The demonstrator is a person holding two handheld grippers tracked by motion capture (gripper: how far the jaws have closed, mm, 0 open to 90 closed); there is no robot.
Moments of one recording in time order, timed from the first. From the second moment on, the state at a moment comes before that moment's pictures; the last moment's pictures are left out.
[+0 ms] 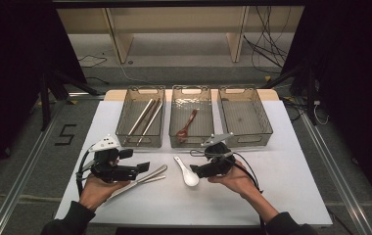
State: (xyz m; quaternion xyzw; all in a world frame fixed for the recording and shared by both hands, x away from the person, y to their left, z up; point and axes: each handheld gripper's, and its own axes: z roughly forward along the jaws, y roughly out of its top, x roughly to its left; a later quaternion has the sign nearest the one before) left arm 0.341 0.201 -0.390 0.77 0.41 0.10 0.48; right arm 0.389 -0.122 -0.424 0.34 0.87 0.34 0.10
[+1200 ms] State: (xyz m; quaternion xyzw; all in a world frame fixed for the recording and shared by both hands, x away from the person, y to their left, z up) left arm 0.333 0.203 -0.394 0.78 0.40 0.11 0.47; right arm 0.424 -0.067 -0.463 0.32 0.91 0.25 0.06
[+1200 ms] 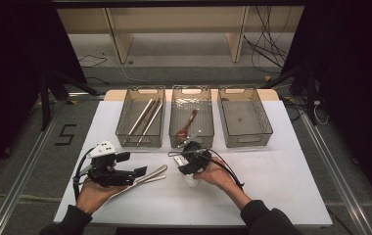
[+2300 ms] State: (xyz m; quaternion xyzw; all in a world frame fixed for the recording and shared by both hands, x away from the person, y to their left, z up) left arm 0.333 0.202 -0.395 0.78 0.40 0.11 0.47; right arm 0.416 -0.059 -0.468 0.30 0.92 0.24 0.02
